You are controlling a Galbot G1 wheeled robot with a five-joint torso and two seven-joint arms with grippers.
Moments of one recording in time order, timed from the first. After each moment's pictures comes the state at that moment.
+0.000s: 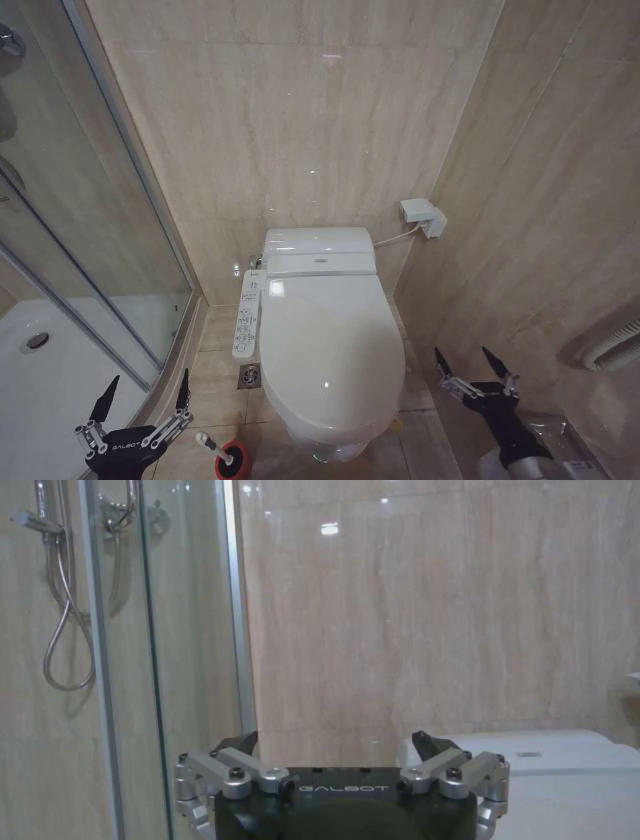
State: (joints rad) left arm 2.17 -1.35 -0.62 -2.46 -0.08 -0.37 -0.25; right arm -1.83 1.60 0.88 2.28 0.30 0.03 -0.27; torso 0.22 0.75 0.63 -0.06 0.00
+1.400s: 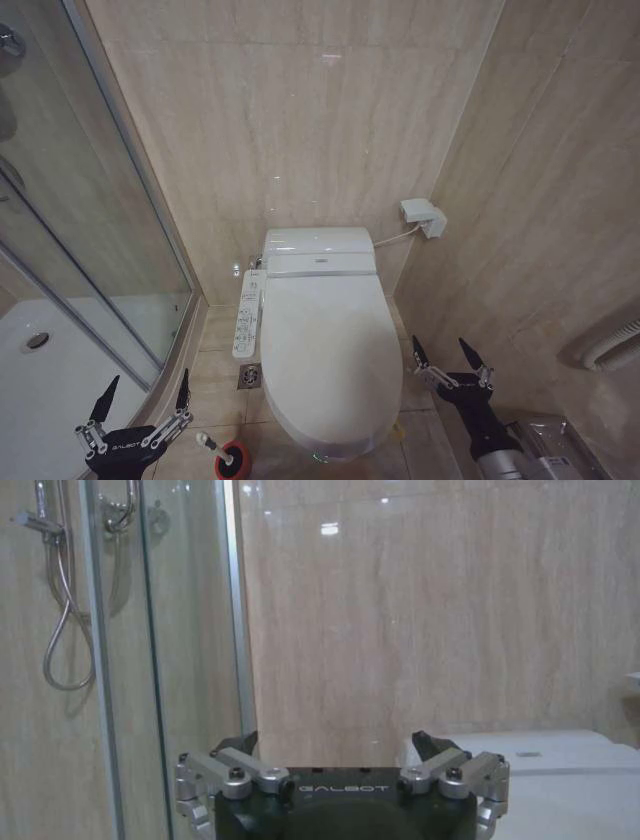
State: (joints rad) left arm 2.17 -1.35 -0.62 -2.46 -0.08 -0.37 -0.25; right arm -1.85 1.60 0.74 2.36 0.31 0.02 -0.19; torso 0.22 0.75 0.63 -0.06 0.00
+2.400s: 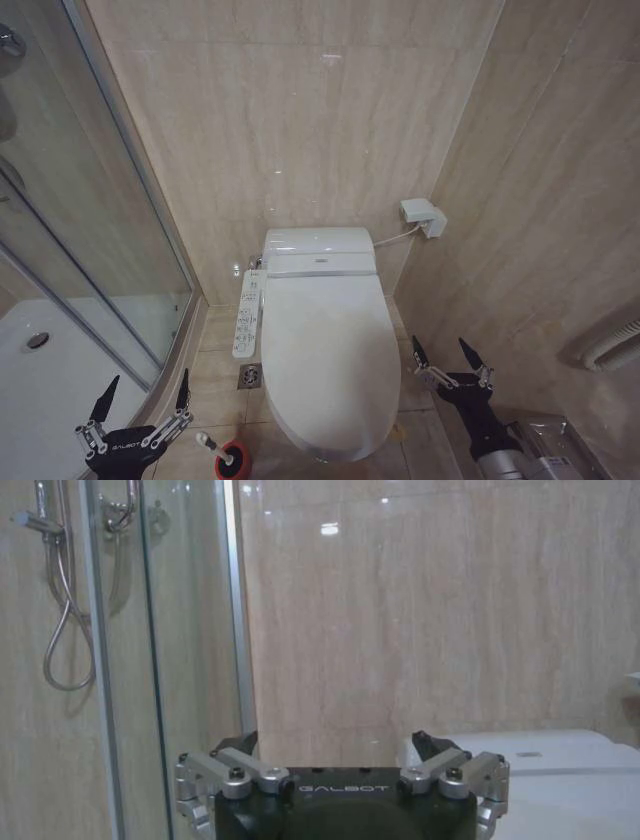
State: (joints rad) left arm 2.17 -1.35 -0.62 -2.46 -0.08 -0.37 -0.25; right arm -1.85 1.60 0.74 2.36 0.31 0.02 -0.19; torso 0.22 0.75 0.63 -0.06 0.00
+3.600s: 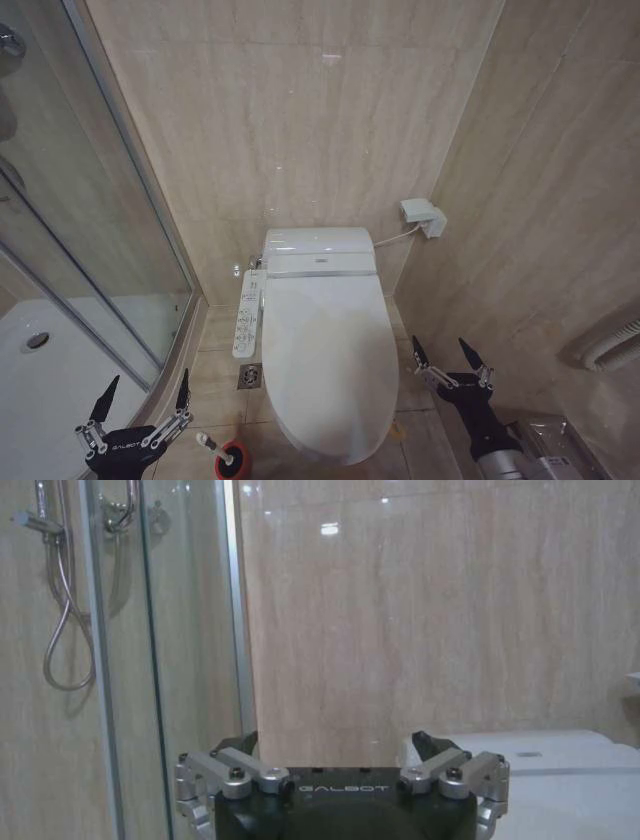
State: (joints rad) left arm 2.17 -1.35 -0.62 -2.46 -0.08 -0.37 -0.25; right arm -1.85 1.60 0.74 2.36 0.31 0.02 -0.19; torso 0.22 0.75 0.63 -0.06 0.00
